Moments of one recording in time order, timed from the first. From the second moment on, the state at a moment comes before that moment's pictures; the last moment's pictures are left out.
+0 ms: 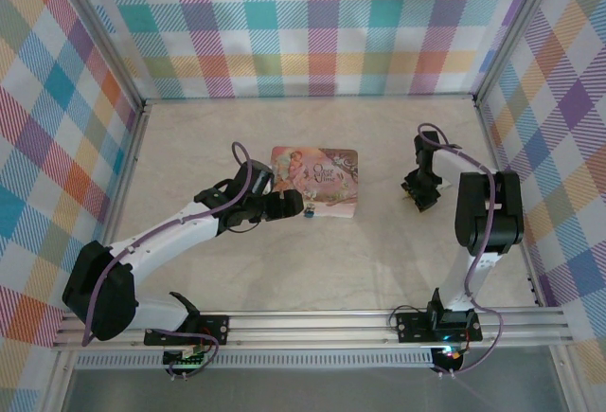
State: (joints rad) left arm -0.65 1.33 0.91 -0.45 0.11 -0.74; right arm 0.04 1.85 1.18 -0.78 0.02 1.09
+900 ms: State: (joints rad) left arm -0.66 1.35 0.91 -0.42 0.11 -0.74; right arm 0.03 1.88 1.23 -0.76 0.01 1.09
